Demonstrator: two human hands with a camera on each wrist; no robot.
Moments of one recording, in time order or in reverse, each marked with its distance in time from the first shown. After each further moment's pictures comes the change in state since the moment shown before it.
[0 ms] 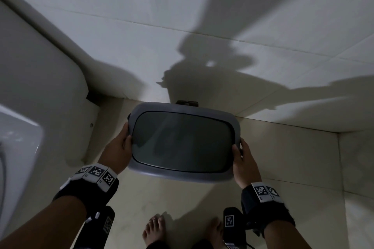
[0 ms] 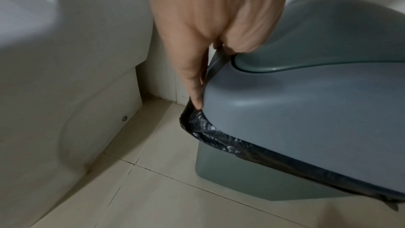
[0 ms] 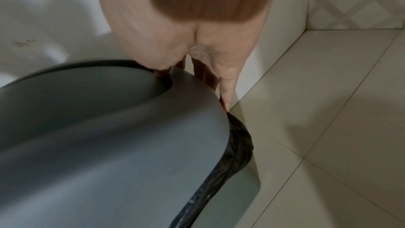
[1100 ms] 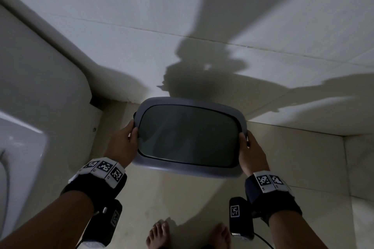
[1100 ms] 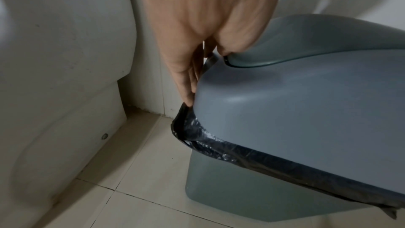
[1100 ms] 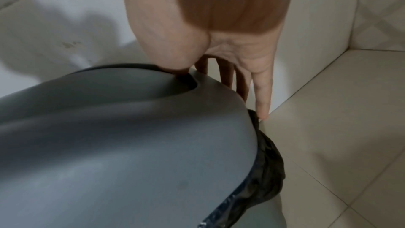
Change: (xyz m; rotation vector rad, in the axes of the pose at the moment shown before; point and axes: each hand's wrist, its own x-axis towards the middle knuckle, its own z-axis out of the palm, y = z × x) left_hand 0.030 0.014 -0.006 0.000 0.074 0.053; right_hand 0.023 -0.042 -0.006 -0.115 0.078 -0.014
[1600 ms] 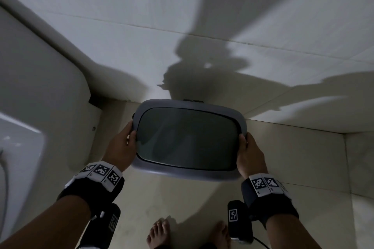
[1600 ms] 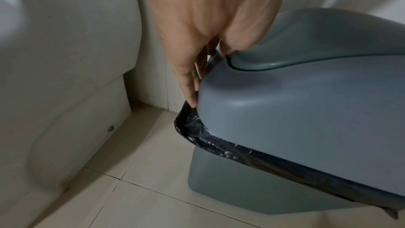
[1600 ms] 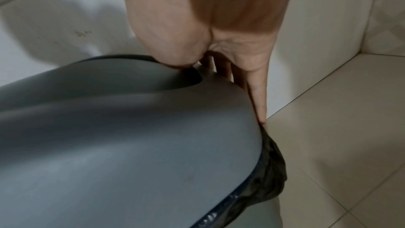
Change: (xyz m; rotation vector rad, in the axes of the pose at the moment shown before) left_hand -0.009 -0.005 0.000 -0.042 -0.054 0.013; right_hand -0.005 0.004 0.007 -0.019 0.010 -0.001
